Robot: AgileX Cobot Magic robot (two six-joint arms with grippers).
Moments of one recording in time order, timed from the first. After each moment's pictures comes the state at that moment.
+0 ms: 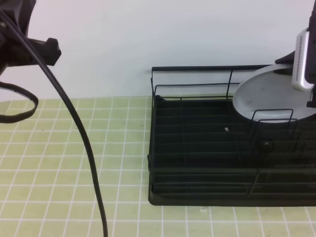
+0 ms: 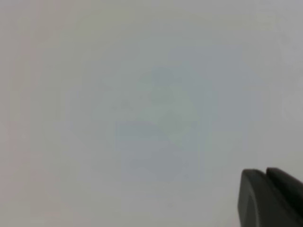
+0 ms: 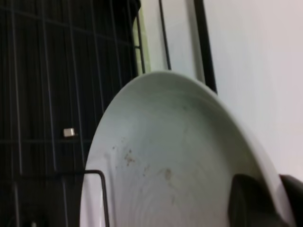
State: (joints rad) left arm -0.43 1.01 -0.88 -0.42 -0.32 0.46; right arm 0.03 1.66 -1.27 1.00 0.55 -2.30
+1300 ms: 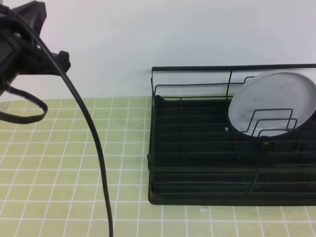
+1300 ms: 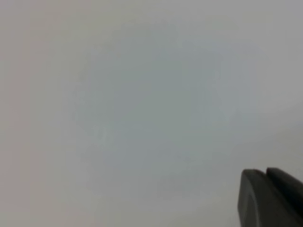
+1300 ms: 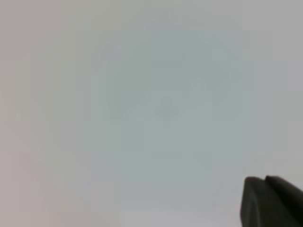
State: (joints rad) left arm -0.42 1.03 -0.88 -0.43 -0.25 0.52; right arm 0.03 1.20 -1.26 1.74 0.56 -1.75
